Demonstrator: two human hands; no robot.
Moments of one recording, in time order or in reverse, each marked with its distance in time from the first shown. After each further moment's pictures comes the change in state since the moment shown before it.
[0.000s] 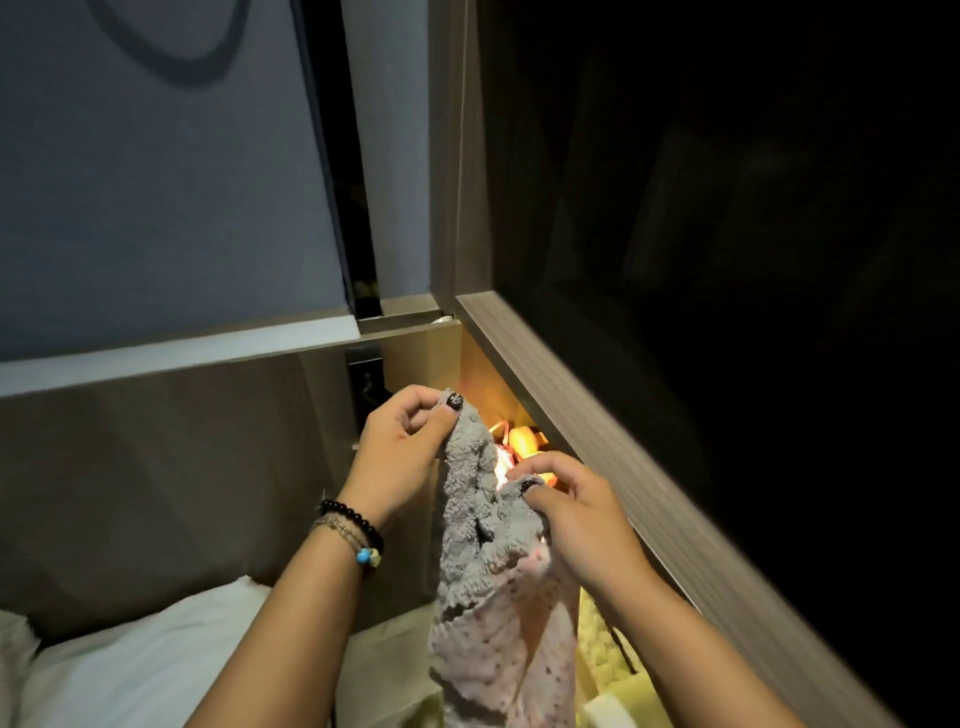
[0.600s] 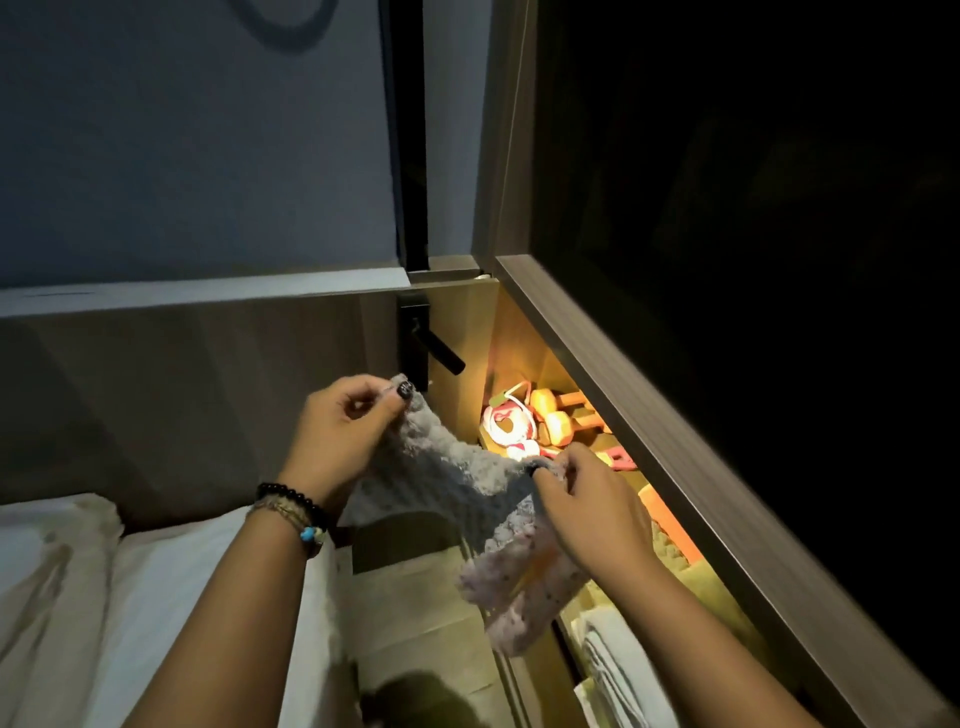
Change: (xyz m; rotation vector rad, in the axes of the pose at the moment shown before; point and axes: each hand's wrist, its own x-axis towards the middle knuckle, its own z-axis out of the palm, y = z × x) left_hand -0.097 -0.003 -0.083 0.185 0.219 0.025; right_hand -0.078 0.023 0.020 -0.716 0.118 -0.072
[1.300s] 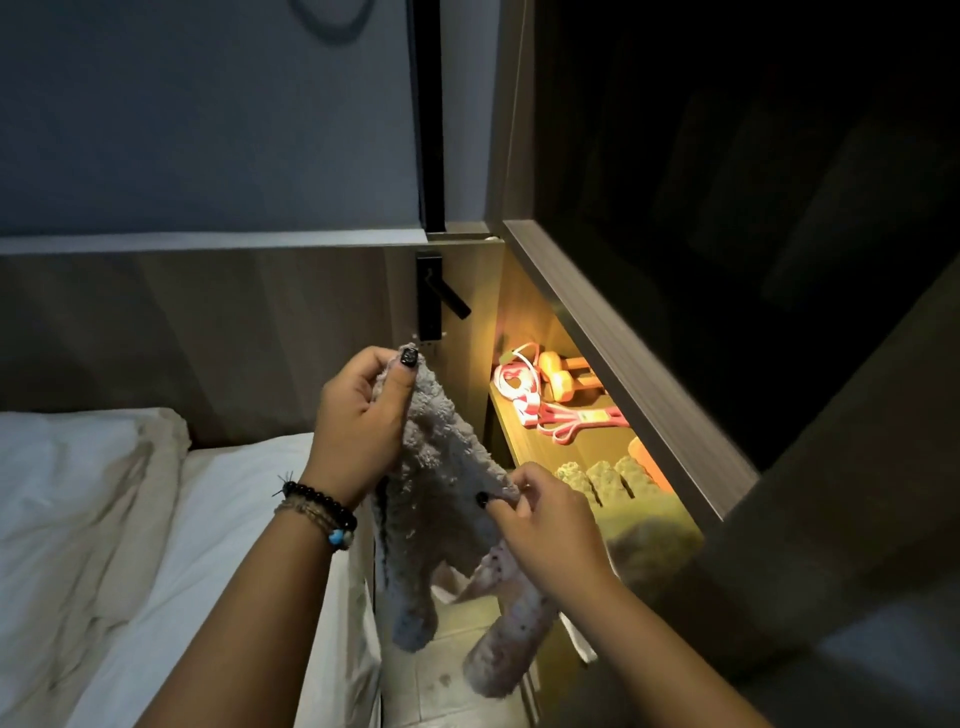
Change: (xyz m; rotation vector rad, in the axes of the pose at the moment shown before) left_hand -0.173 0.069 0.030 -0.069 0.107 0.119; right_hand -0.150 0.051 -0.005 0.269 -0.177 -0.145
